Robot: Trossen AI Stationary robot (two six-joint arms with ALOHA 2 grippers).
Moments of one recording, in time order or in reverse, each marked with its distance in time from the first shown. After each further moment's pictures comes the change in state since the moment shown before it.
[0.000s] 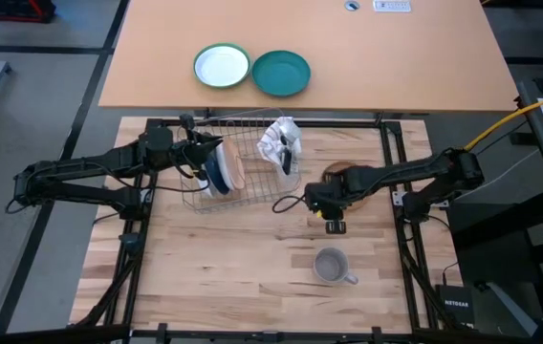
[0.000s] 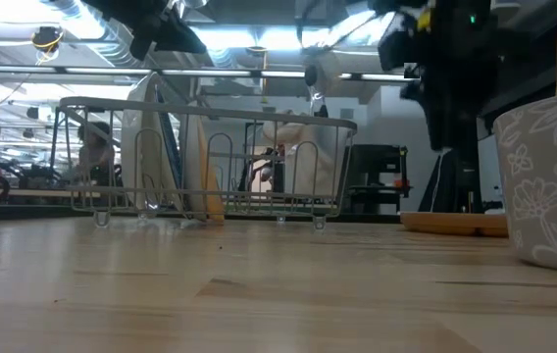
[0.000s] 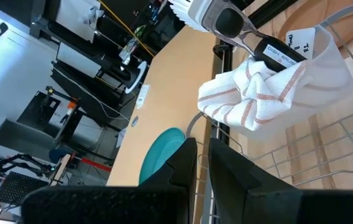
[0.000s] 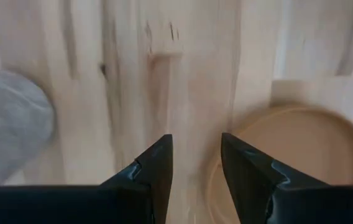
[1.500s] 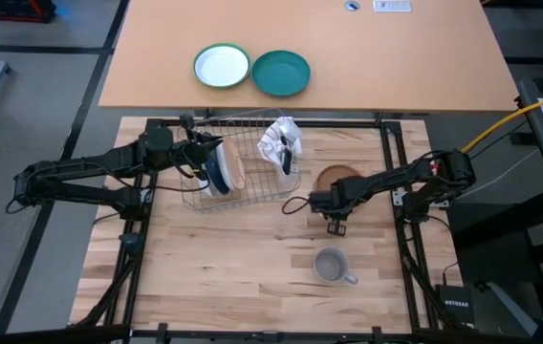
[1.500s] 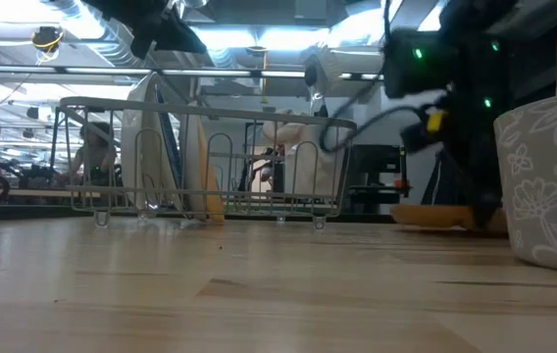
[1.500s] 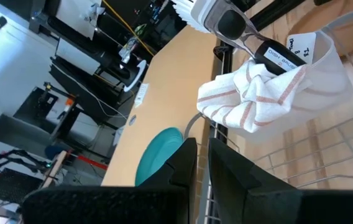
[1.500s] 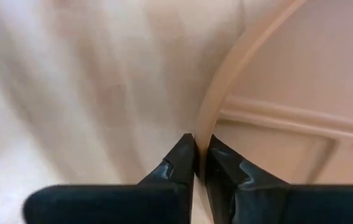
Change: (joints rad) left arm 0.000 0.000 0.000 0.002 0.000 -0.031; right arm -0.030 0.067 -0.299 0.209 0.012 0.224
